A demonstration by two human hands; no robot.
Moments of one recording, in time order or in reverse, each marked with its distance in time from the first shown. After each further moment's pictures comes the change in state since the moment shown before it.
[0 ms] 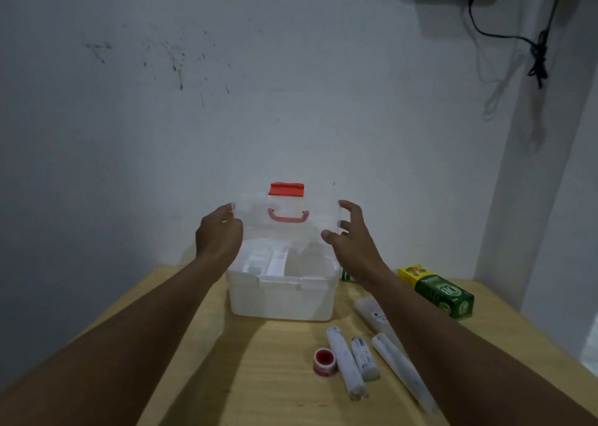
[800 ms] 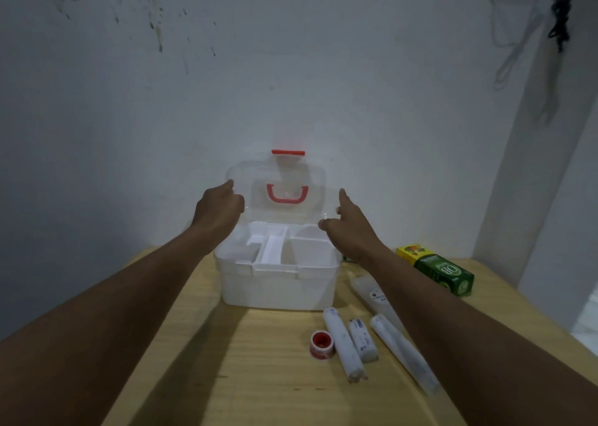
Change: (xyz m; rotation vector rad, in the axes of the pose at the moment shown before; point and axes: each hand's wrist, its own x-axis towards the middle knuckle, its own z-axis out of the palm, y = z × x) left_hand 0.012 0.008 0.007 0.132 -0.189 0.000; right_hand 0.002 -0.002 0.000 -0.241 -0.083 0.061
